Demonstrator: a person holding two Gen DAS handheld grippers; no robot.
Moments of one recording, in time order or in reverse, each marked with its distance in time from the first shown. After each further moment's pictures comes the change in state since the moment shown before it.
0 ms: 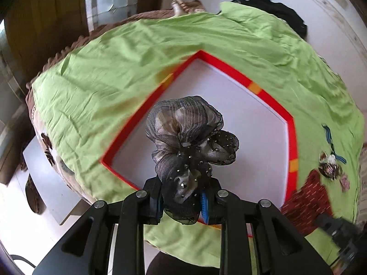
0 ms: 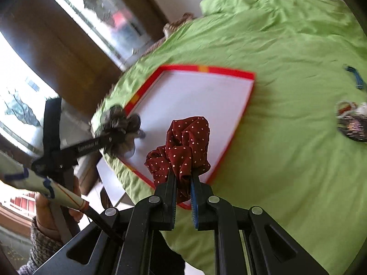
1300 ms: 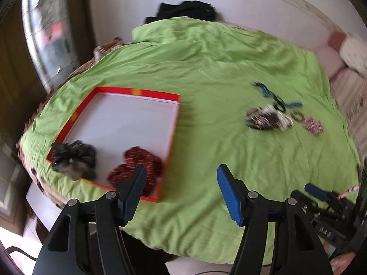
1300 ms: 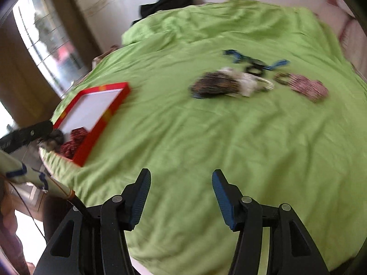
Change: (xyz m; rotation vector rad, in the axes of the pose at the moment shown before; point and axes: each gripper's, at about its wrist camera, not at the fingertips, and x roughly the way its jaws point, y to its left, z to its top) left arm -0.090 -0.220 -0.122 0.414 -0.161 -0.046; right arm -0.145 -0.139 -0.124 0.183 -0.218 -0.365
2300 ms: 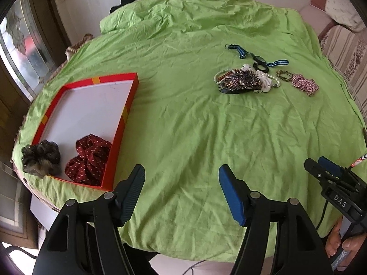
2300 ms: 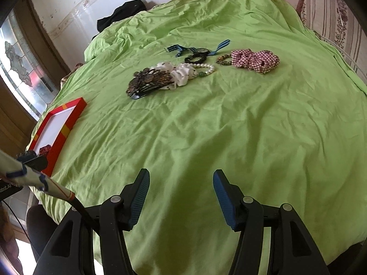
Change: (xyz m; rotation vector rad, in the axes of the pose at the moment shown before) left arm 0.048 -0.073 -0.018 0.123 0.136 -0.006; right arm 0.002 -0.085 -0.021 0.158 -0.026 -0.095
